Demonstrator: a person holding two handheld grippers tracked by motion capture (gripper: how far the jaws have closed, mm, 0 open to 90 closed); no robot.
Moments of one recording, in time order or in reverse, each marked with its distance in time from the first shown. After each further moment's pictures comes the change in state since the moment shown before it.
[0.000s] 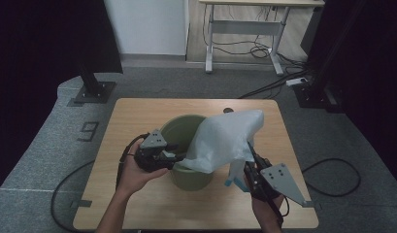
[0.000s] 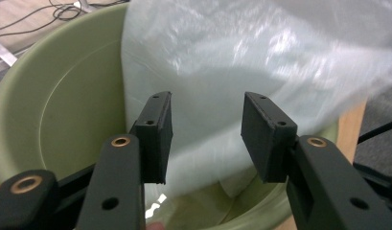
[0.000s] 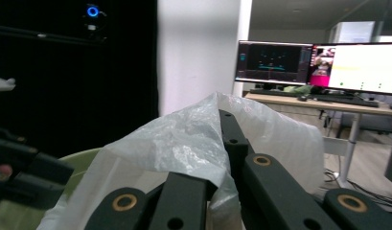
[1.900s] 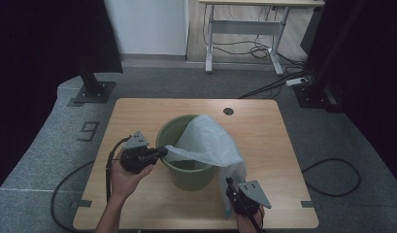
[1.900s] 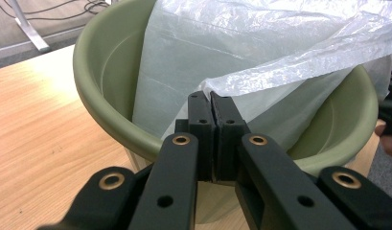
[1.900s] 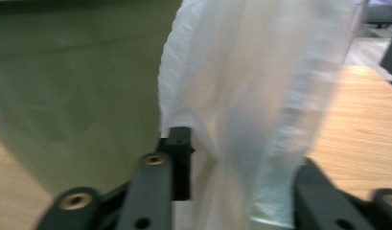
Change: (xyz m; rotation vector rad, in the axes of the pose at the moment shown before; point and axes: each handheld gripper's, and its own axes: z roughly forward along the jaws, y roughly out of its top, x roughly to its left) left arm 0.018 -0.028 -0.018 -0.043 0.078 -0.132; right arm 0.017 -0.129 0.005 0.363 -0.073 0.083
